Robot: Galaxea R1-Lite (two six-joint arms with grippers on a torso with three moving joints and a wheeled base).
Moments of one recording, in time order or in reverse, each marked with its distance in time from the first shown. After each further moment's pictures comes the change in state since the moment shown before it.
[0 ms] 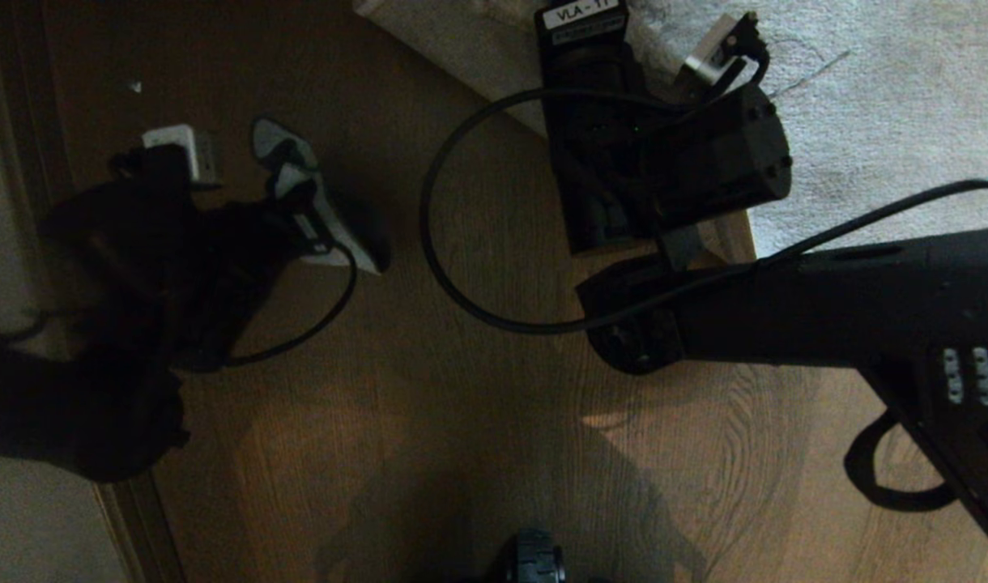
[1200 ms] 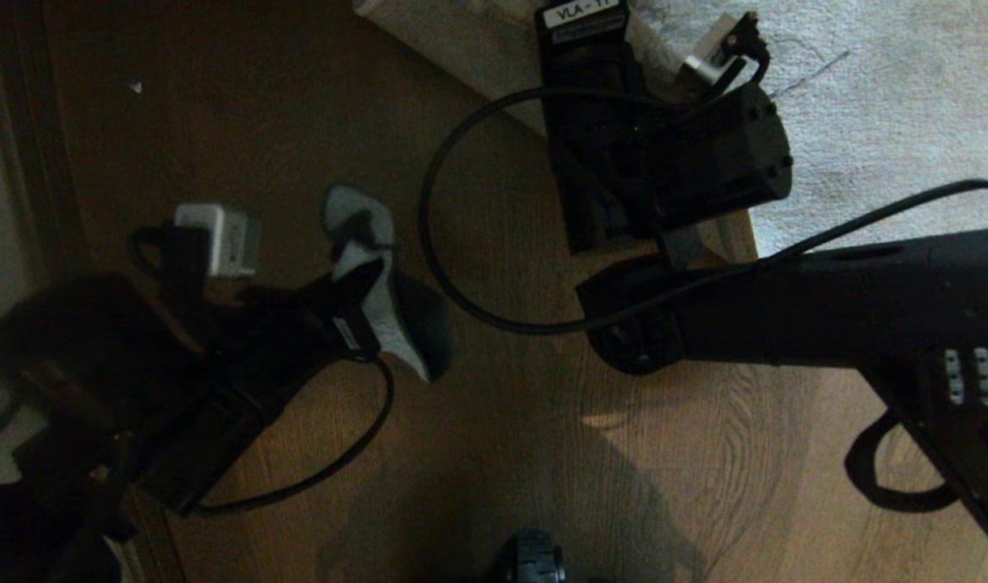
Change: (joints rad) left arm -0.286 -0.153 0.279 -0.005 -0.010 0.001; right arm 0.001 0.000 -0.001 0.000 0.004 0.007
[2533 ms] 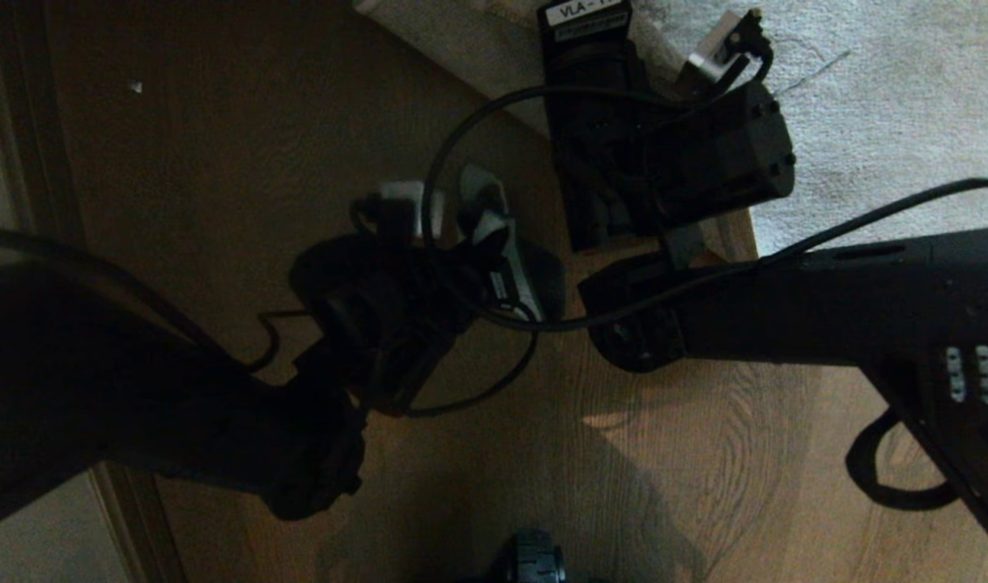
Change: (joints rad) left arm -0.113 0.394 -0.444 -0.042 0.009 -0.004; right arm -0.004 -0.001 -0.003 0.000 -0.002 -0.007
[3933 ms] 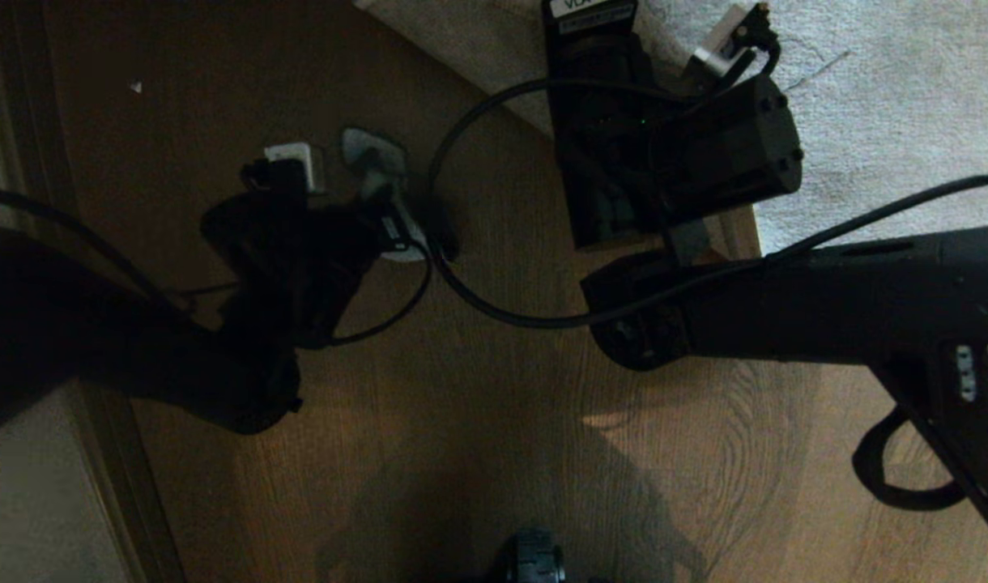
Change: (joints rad) left arm 0.309 0.005 -0.066 0.002 0.003 0.004; right arm 0.001 -0.009 0.000 0.000 -0.002 -0.003
